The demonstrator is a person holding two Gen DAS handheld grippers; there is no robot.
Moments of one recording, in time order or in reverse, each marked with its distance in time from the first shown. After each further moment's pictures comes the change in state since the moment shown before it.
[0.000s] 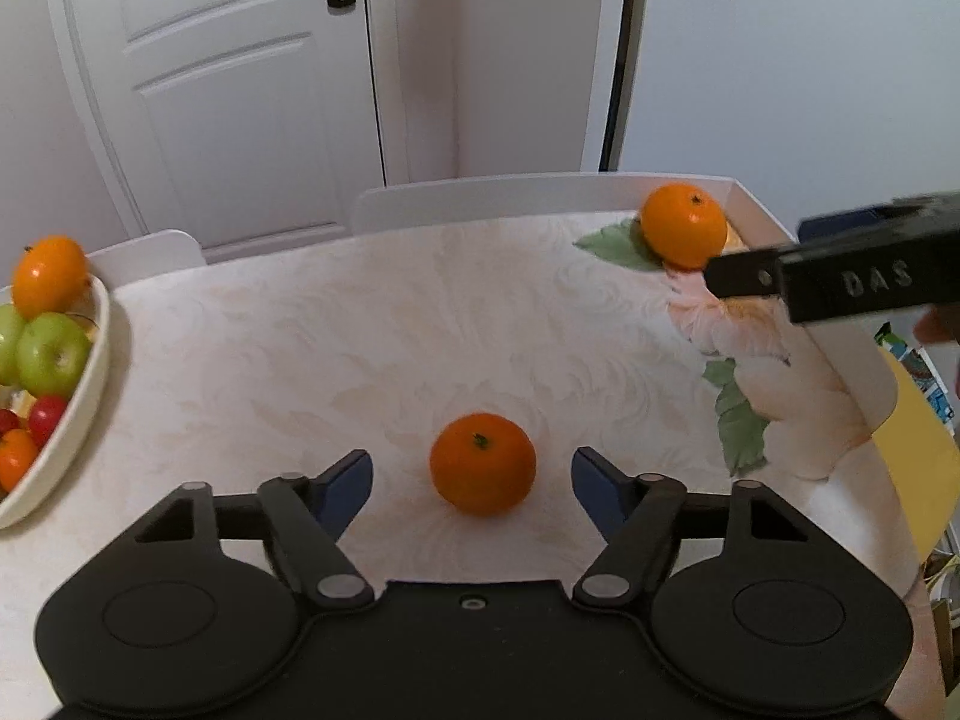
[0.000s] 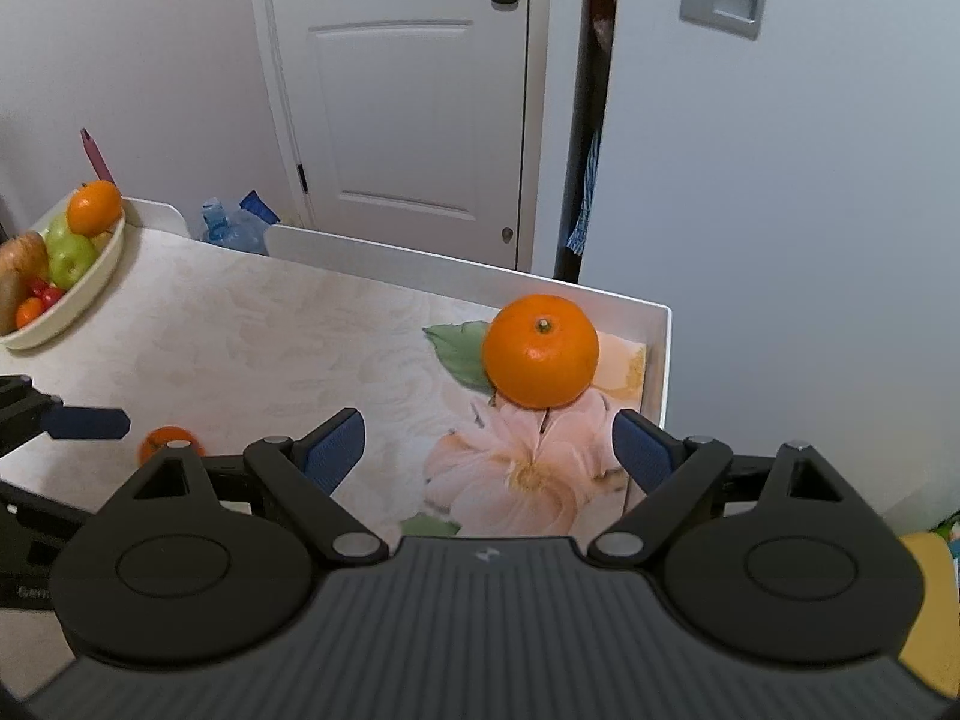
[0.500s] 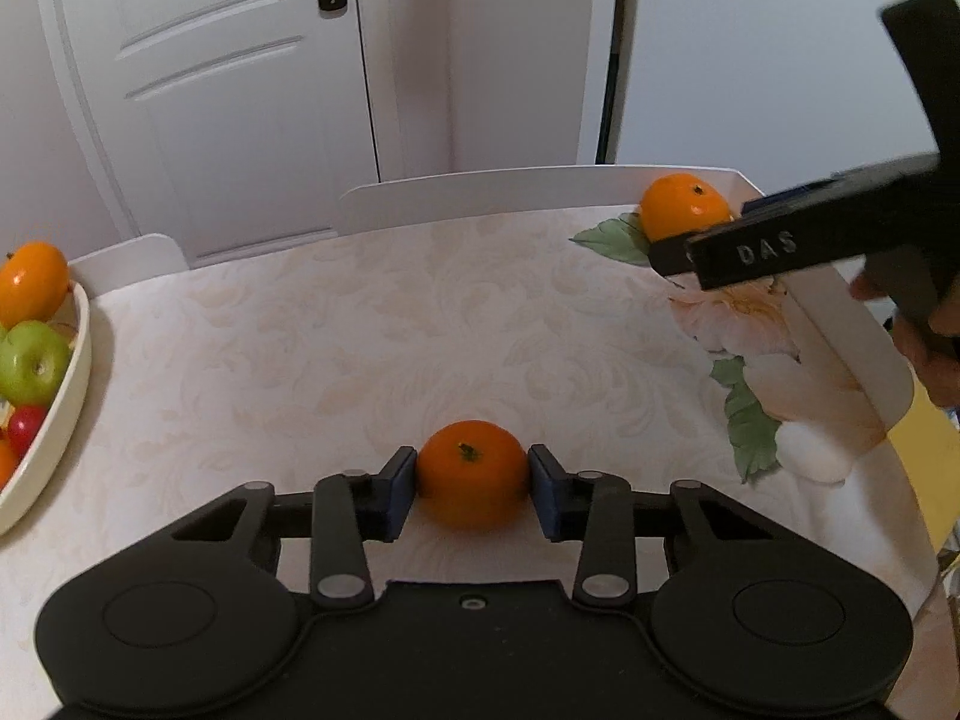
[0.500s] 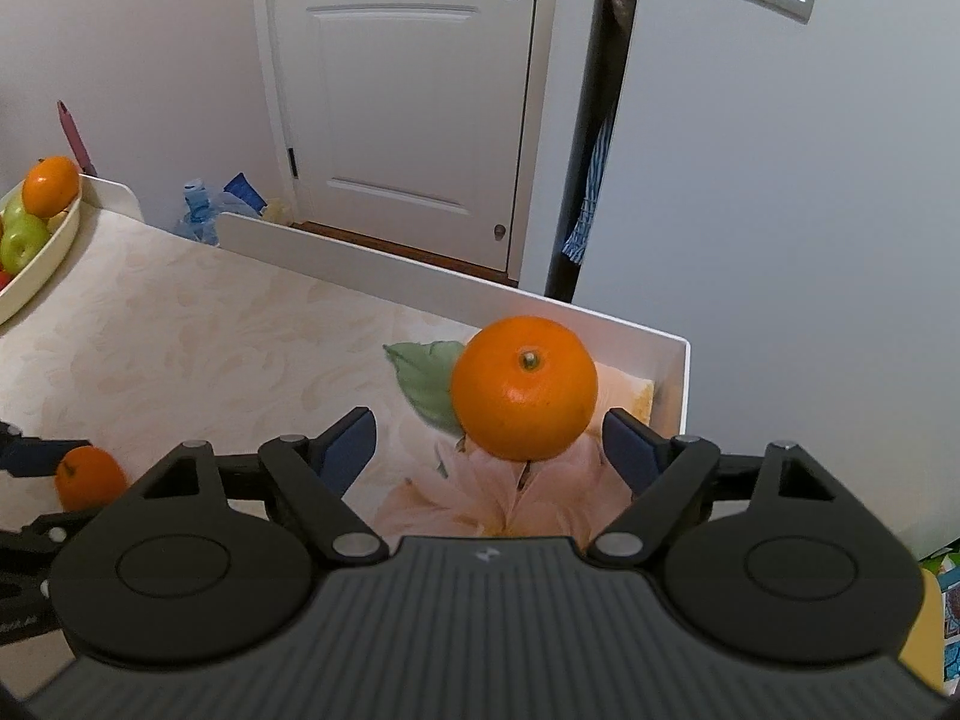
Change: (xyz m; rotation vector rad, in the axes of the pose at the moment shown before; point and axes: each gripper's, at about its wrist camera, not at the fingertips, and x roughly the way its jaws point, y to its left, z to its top) left arm 0.011 -0.006 0.001 0.025 -0.015 0.008; right arm 0.042 -0.006 0.009 -0.040 0.007 -0.028
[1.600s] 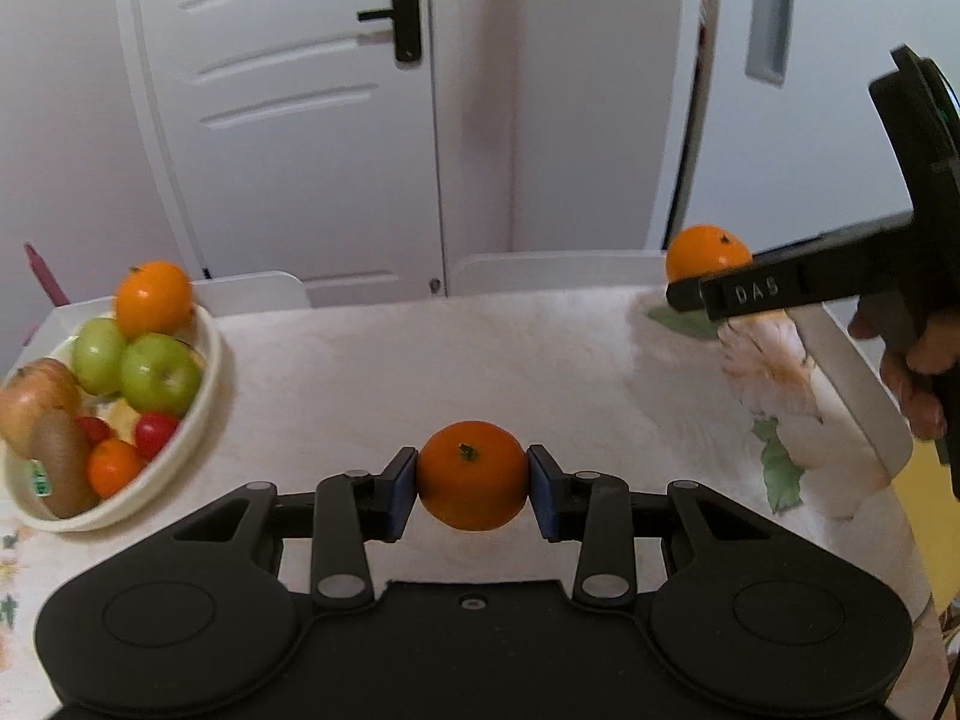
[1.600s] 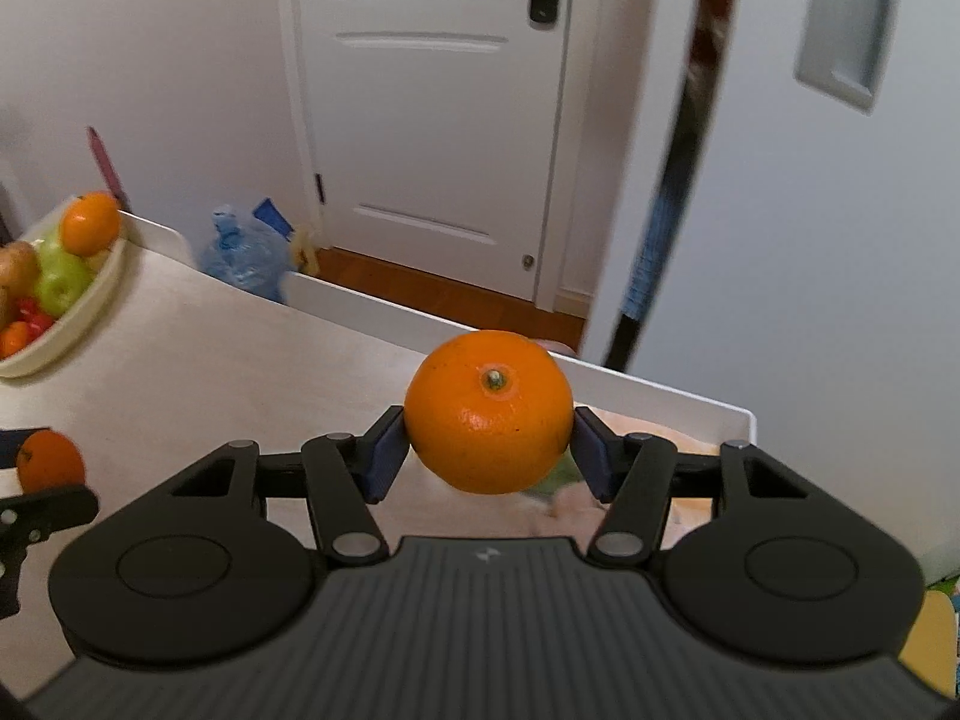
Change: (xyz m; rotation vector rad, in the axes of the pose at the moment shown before) left arm -0.053 0.039 -0.002 -0.093 -0.110 0.077; right arm -0.021 0.044 0.031 -0.016 -0.054 0.057
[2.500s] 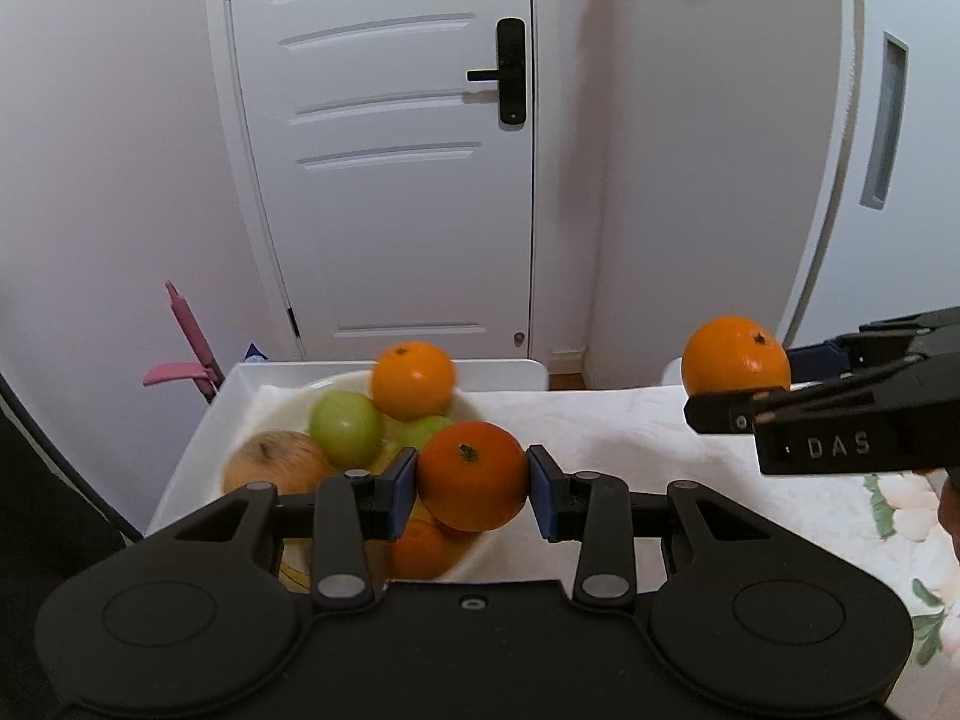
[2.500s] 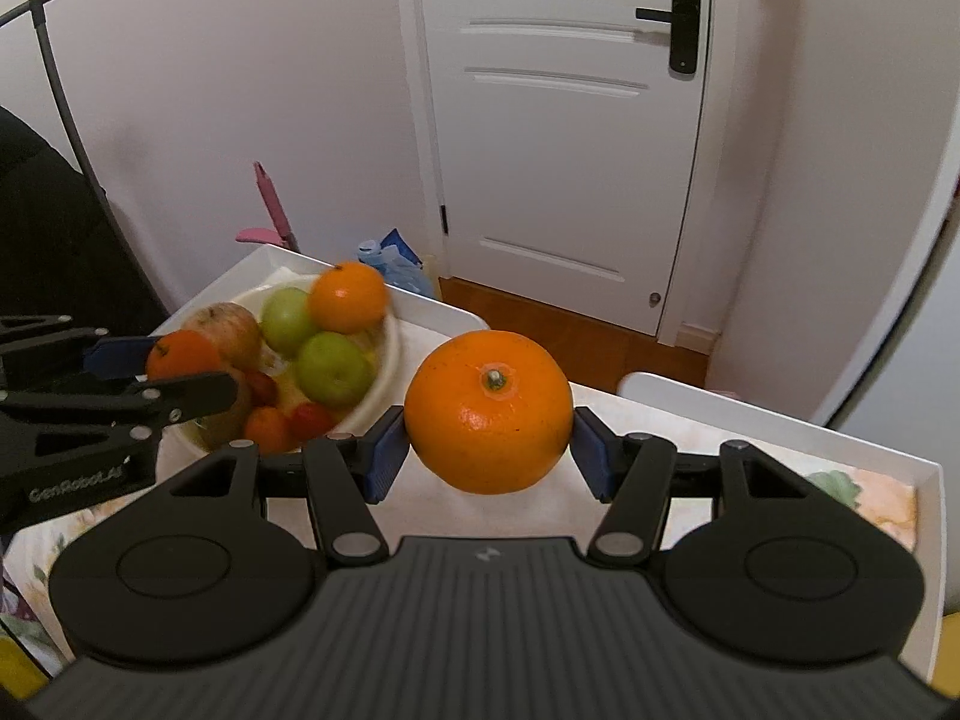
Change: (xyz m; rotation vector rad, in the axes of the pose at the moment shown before) left arm -0.063 0.154 0.031 -0.029 -0.082 0.065; right arm -0.043 0.178 0.055 -0.006 -0.028 0.141
